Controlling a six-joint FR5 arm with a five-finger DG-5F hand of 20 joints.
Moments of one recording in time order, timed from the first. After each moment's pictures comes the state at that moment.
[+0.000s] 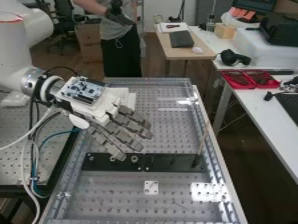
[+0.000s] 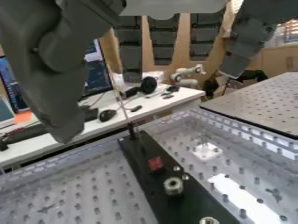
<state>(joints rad) 1.51 -1.74 -2.04 -2.72 -1.29 -0.50</state>
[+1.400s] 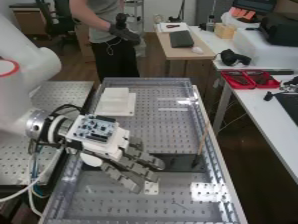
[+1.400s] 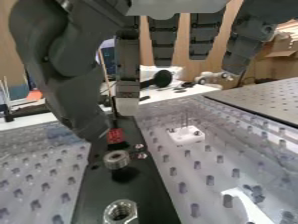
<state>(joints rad) 1.30 -1.97 -2.00 -2.50 -1.63 -0.67</state>
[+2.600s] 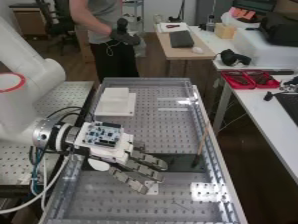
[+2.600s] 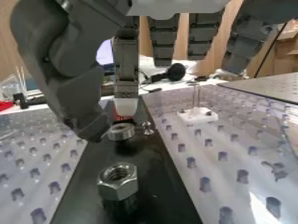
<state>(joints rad) 1.28 -2.04 -1.98 -2.45 -1.72 -0.70</state>
